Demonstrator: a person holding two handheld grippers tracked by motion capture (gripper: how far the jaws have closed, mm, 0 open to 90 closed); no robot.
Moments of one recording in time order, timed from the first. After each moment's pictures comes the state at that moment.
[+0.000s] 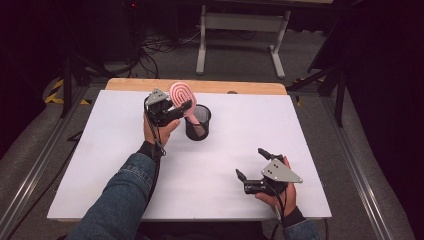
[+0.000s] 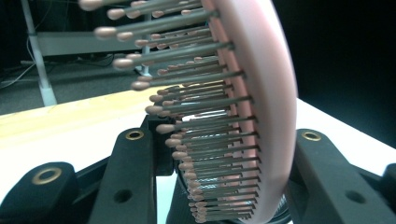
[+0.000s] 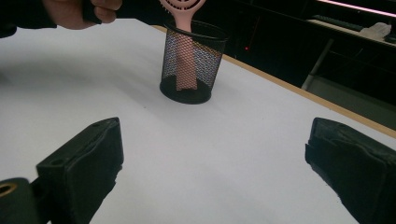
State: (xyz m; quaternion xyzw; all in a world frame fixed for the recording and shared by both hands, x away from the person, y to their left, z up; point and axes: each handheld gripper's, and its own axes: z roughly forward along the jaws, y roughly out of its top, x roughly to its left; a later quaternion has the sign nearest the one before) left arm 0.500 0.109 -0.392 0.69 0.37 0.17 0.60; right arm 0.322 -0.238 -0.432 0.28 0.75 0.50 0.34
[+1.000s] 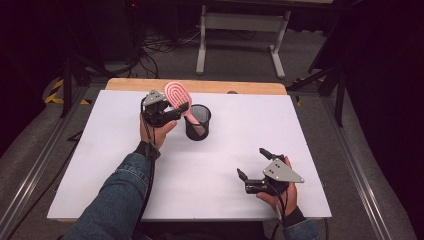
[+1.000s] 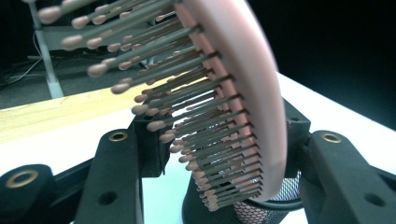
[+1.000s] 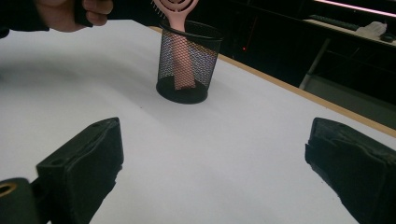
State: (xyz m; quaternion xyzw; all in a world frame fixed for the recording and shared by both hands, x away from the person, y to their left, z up) left arm 0.502 0.118 -0.395 0.71 0.37 0.18 0.58; right arm 0.322 -0.241 -0.433 0.29 0.74 0.50 0.35
